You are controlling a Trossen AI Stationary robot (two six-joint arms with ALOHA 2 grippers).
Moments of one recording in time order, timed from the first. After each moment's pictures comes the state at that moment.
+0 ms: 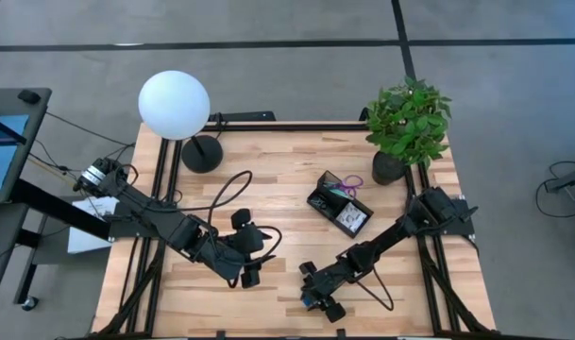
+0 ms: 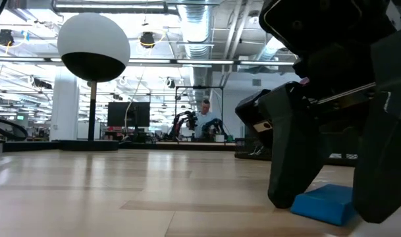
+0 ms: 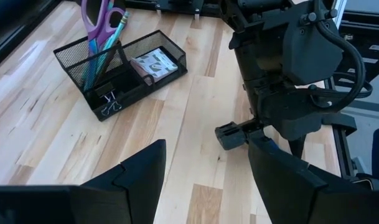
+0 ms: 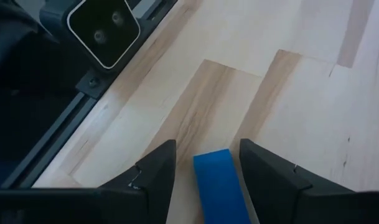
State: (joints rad) left arm -0.55 1.52 1.32 -0.54 -0.56 -0.52; right arm 0.56 2.08 0.99 0.26 -0.15 0.10
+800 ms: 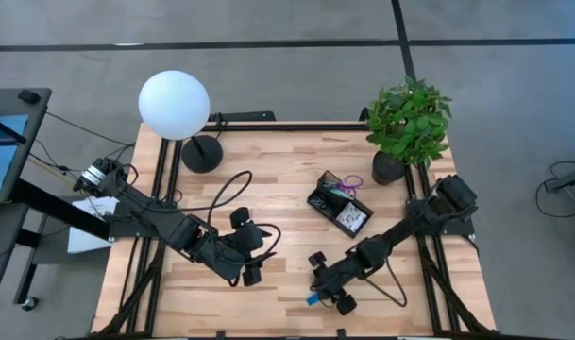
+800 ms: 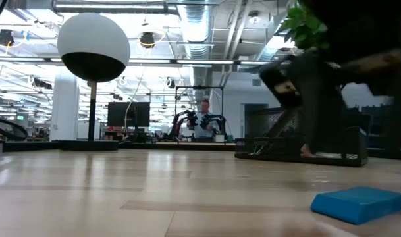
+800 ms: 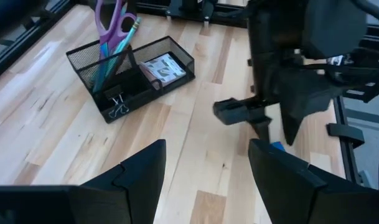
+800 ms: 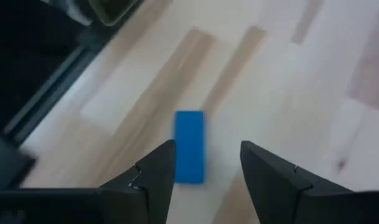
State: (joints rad) left arm -0.55 1.52 1.32 -0.54 -0.61 -0.55; right arm 0.57 1.87 0.98 0.00 -0.06 -0.01
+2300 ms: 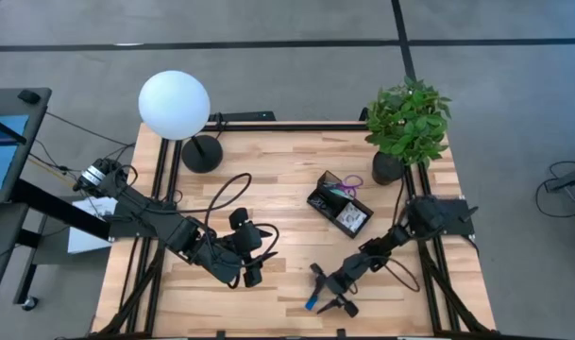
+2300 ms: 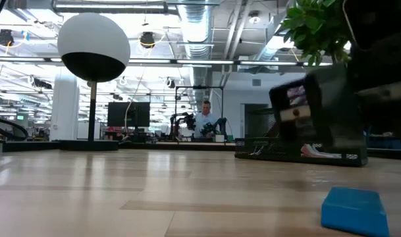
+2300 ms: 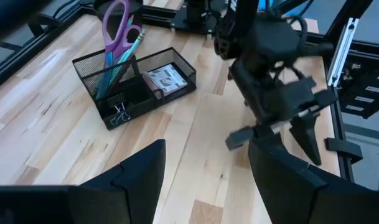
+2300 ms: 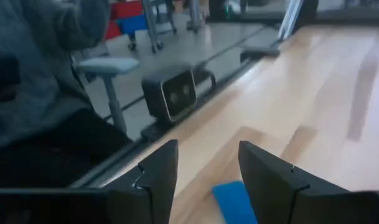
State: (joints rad) left arm -0.57 1.52 1.32 -0.51 -0.66 -0.57; right arm 0.57 2.15 0.67 1.26 -0.18 0.05
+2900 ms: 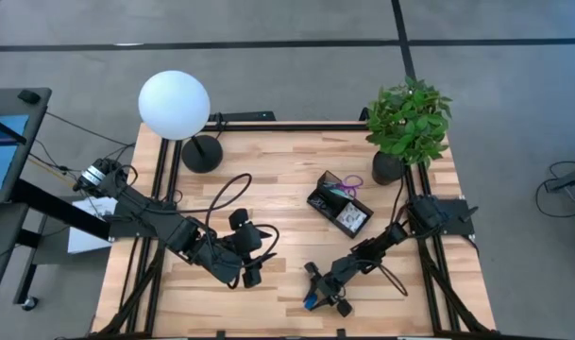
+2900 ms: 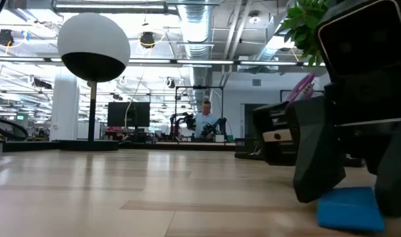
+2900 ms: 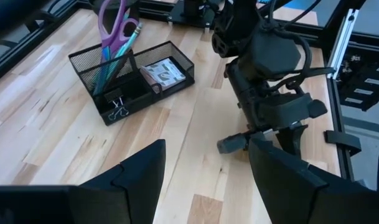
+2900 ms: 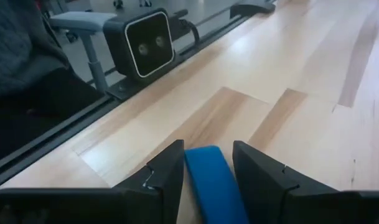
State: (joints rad) left arm -0.57 1.52 1.32 -0.53 -0.64 -0.57; right arm 0.55 2.17 0.75 1.01 -0.18 -0.03
